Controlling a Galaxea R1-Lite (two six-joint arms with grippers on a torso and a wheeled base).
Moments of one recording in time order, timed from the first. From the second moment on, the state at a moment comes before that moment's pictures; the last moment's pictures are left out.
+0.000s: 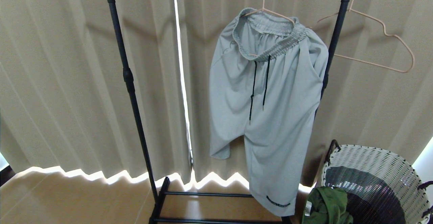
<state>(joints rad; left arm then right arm) 0.00 0.00 0.00 0.00 -0.06 0.02 0.00 0.00 -0.01 0.03 -0.04 0.01</state>
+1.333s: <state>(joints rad) 0.00 0.00 0.00 0.00 -0.06 0.02 0.00 0.00 -0.01 0.03 -0.03 0.01</state>
